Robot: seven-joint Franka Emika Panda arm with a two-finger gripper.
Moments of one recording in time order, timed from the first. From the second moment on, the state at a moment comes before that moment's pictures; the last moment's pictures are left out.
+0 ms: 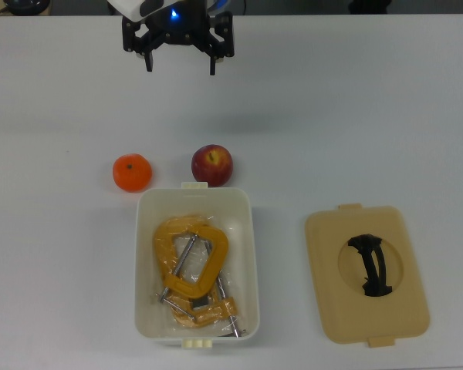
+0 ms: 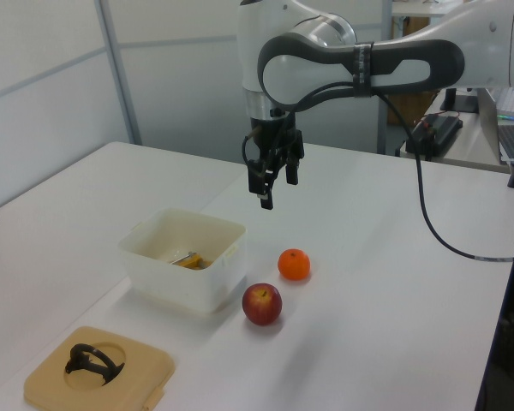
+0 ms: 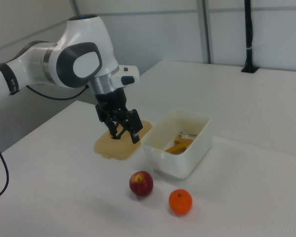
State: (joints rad) arm -0.01 0.12 0.06 -1.55 -0.05 1.67 0.08
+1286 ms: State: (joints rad) arm -0.16 0.33 0.04 -1.65 -0.11 1.87 0.08
